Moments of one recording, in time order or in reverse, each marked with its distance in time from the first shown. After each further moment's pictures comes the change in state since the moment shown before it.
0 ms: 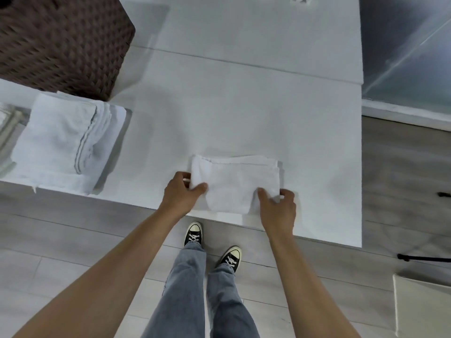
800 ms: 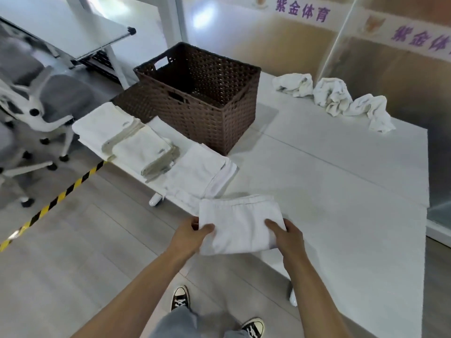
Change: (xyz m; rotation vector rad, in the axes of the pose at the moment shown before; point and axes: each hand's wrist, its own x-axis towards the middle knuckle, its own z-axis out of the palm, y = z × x) left_hand -0.122 -0.060 -0.207 -0.399 0.221 -0.125; right_hand -0.150 -0.132 0.082 0.129 -0.517 -0.248
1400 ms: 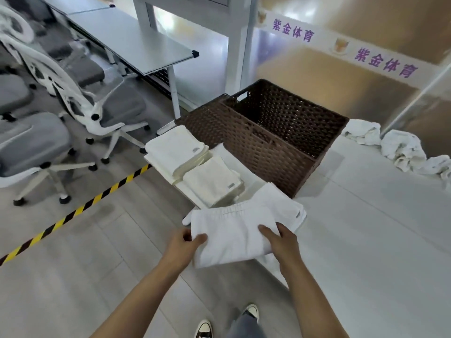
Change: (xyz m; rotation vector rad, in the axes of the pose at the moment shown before) left_hand 0.079 -0.031 -0.240 -0.191 0.144 0.003; right_hand 0.017 -0.060 0.268 -0.159 -0.172 -0.164
